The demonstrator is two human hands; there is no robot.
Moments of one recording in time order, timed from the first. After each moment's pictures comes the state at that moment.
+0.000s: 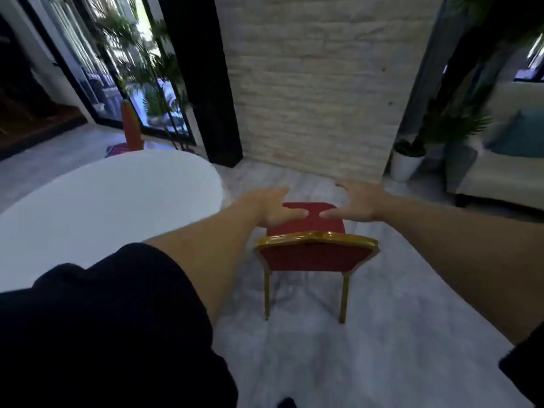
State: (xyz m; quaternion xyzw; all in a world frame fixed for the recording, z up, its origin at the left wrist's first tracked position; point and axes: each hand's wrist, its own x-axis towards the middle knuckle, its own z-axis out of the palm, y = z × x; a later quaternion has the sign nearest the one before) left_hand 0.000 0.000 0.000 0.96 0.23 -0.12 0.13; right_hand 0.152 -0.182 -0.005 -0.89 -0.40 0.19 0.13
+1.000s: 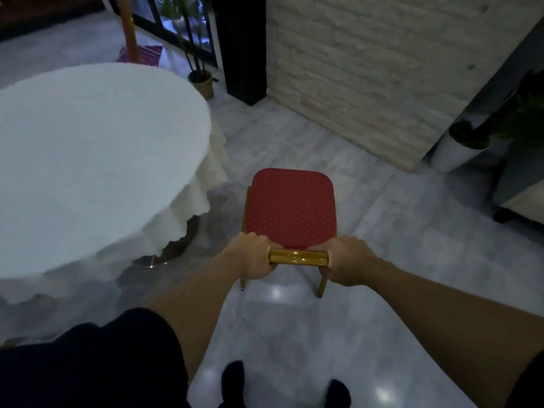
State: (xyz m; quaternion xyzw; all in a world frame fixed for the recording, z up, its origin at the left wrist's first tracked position) left_hand 0.083 0.003 -0.176 0.94 0.22 -0.20 0.19; right_hand 0.272 -0.153 -0.172 -0.78 -0.56 0.29 0.00
